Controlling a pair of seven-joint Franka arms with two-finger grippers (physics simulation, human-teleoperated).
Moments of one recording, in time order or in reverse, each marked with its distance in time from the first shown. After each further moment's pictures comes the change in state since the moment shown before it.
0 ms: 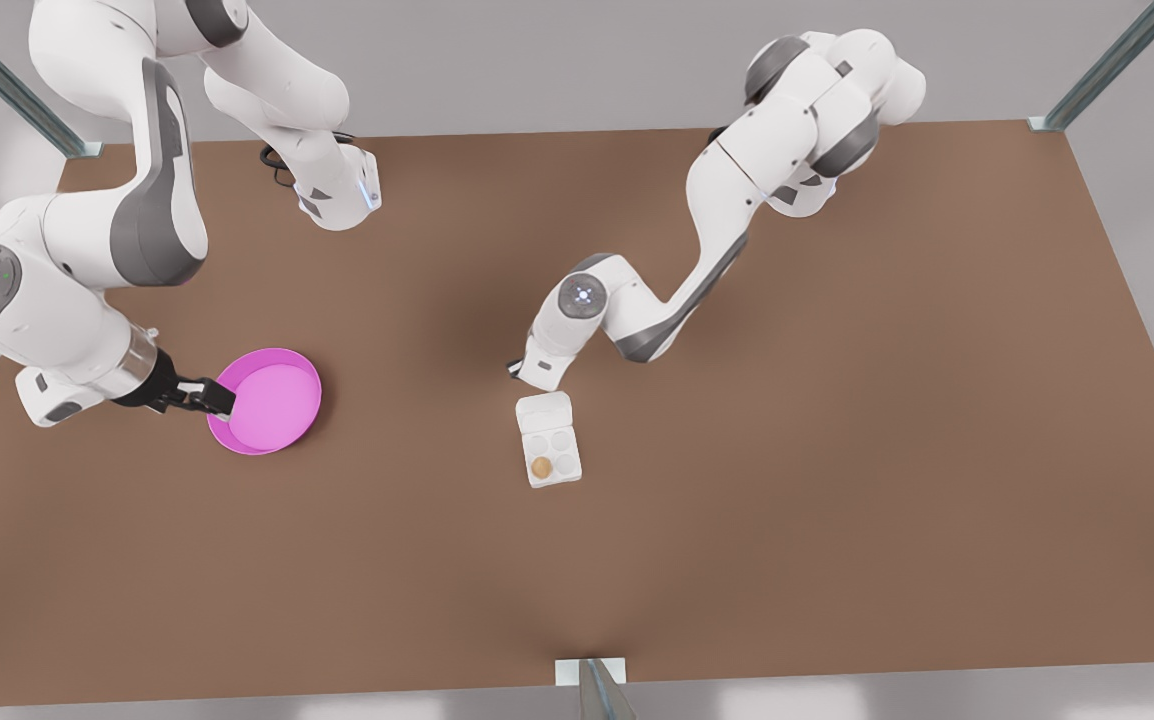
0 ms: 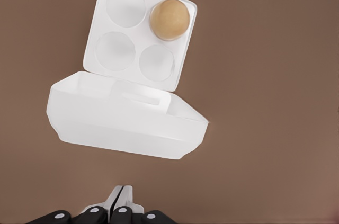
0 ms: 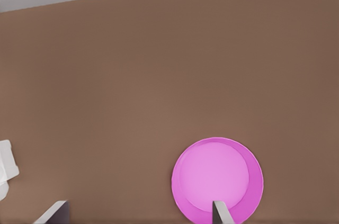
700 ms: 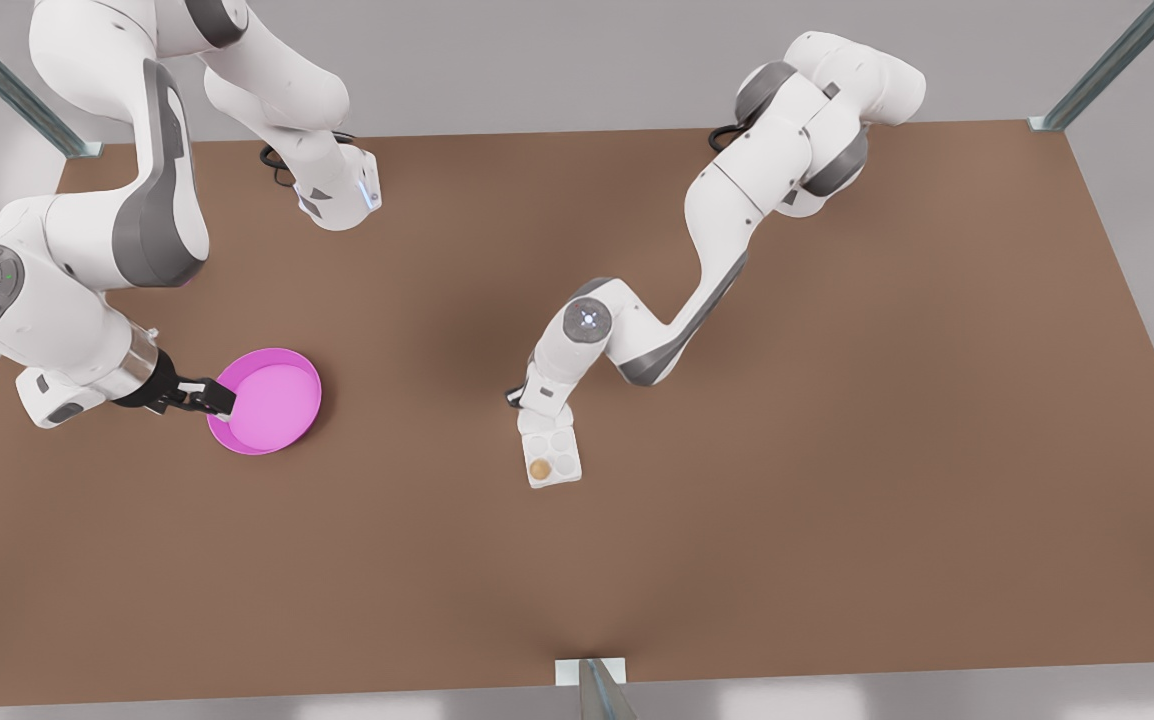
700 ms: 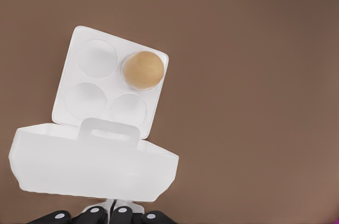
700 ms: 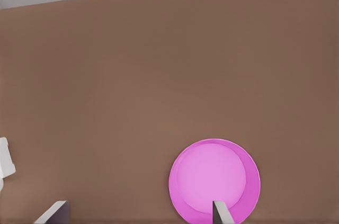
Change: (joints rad) left arm -0.011 0.099 0.039 0.174 0.010 0.000 0.035; right arm 0.002 0.001 0.001 0.002 -0.009 -0.001 -0.014
